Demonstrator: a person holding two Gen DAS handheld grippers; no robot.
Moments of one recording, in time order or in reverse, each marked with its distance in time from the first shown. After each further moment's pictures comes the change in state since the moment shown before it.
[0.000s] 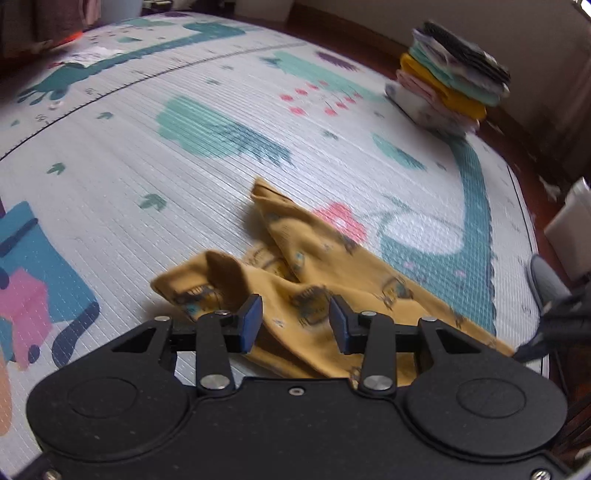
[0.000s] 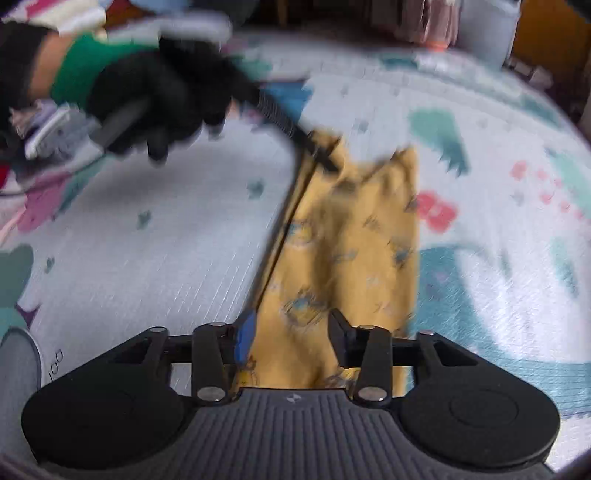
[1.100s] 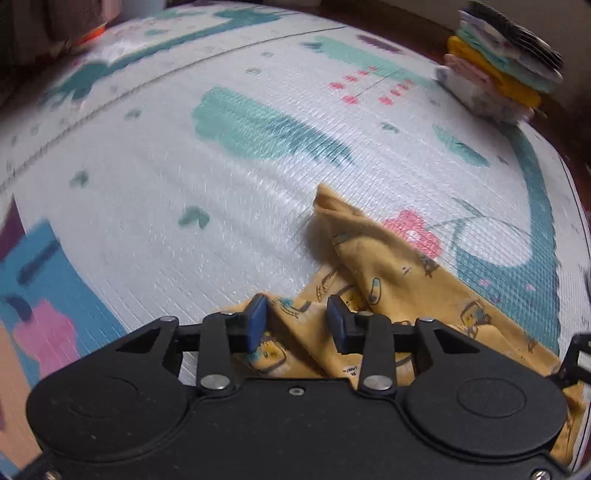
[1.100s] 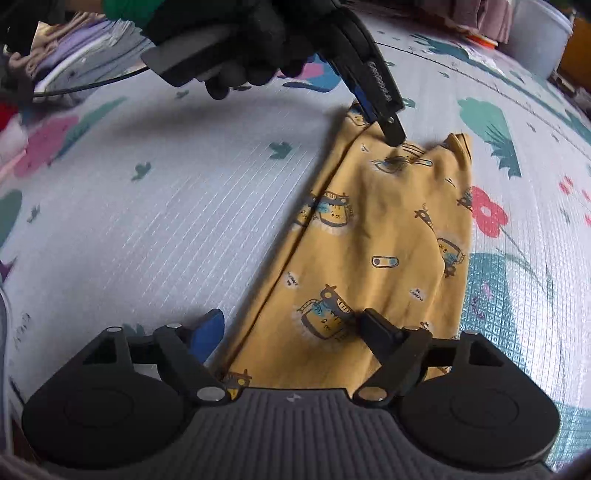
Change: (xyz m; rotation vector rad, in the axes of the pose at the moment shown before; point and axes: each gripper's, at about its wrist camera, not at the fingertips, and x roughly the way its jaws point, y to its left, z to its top) left arm 0.023 0.013 0.032 0.059 0.035 0.169; right arm 0.027 0.012 0.014 -0.117 -0.016 0.055
